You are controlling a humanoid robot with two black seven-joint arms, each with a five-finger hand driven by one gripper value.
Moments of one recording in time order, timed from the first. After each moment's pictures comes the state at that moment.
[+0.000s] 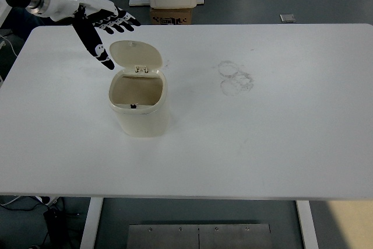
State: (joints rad) left arm -1.93 0.68 0.52 -1.27 0.37 -0.45 0.15; right arm 0.00 0.00 0.28 0.15 -0.22 0.06 0.43
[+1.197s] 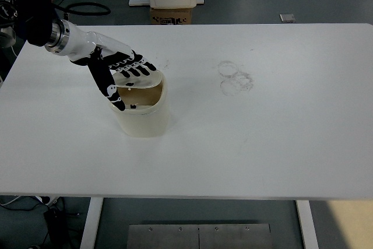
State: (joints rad) left arm -1.85 0.68 0.52 -1.39 0.33 -0.51 0.15; right arm 0.00 0.00 0.28 0.15 -0.22 0.06 0.43
